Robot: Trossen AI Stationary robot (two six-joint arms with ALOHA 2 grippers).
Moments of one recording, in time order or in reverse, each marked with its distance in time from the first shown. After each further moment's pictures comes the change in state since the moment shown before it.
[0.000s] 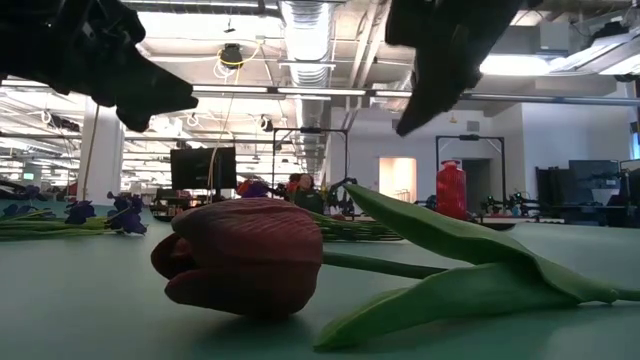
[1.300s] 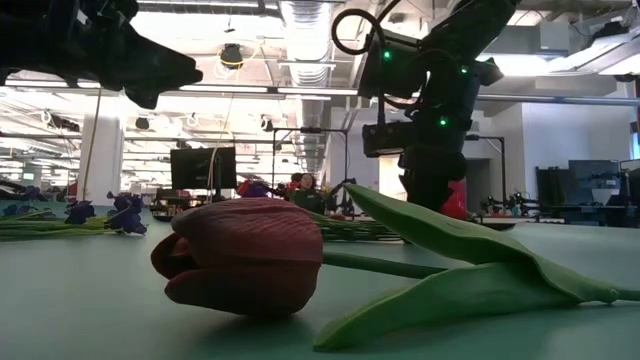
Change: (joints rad) left arm 0.000 0.002 0.000 0.125 0.025 0.207; right arm -0.151 0.312 0.000 0.018 -0.041 -0.062
